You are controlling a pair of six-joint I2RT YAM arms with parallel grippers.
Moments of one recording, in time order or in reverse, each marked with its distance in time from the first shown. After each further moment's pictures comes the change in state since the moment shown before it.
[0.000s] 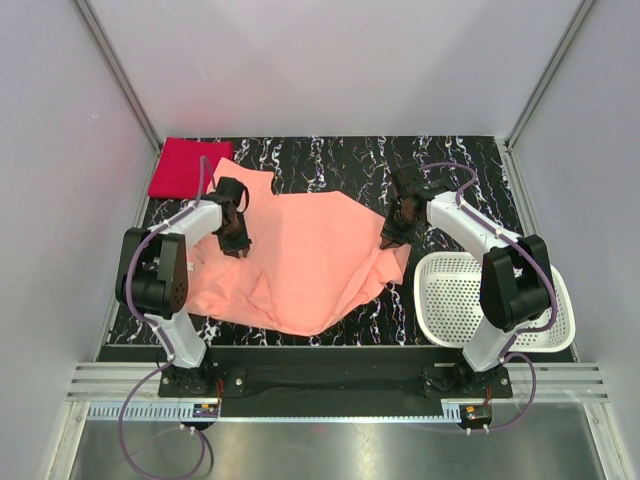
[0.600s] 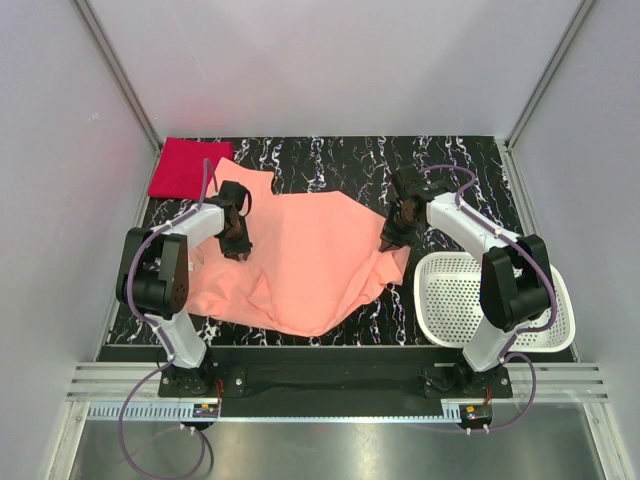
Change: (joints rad) left arm -0.015 -0.010 -0.035 0.034 -0.029 0.000; right arm -0.001 0.000 -0.013 0.002 -0.019 0.000
